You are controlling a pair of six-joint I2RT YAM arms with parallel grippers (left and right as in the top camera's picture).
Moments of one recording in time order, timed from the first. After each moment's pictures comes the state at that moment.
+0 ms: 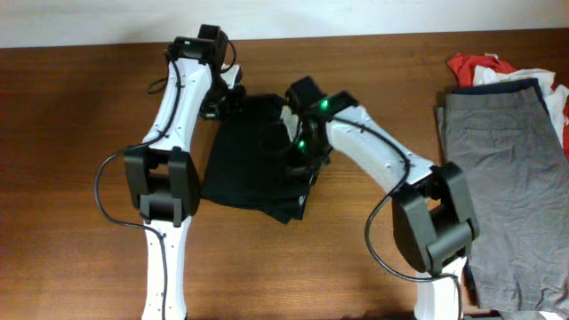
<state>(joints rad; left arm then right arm) -0.18 2.52 2.42 -1.38 0.21 -0.09 0.49 2.08 1.65 -1.00 -0.41 0.24</state>
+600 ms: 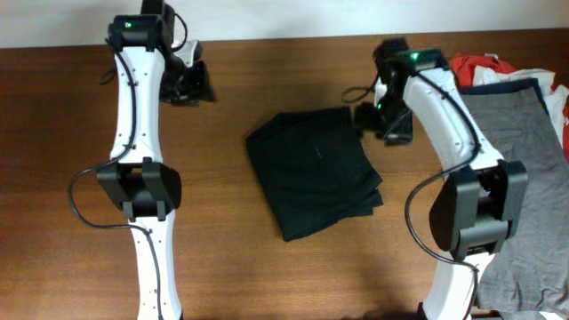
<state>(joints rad) -0.04 2.57 2.82 -1.69 0.34 -0.08 0.14 2.08 1.91 -1.37 -0.13 0.29</state>
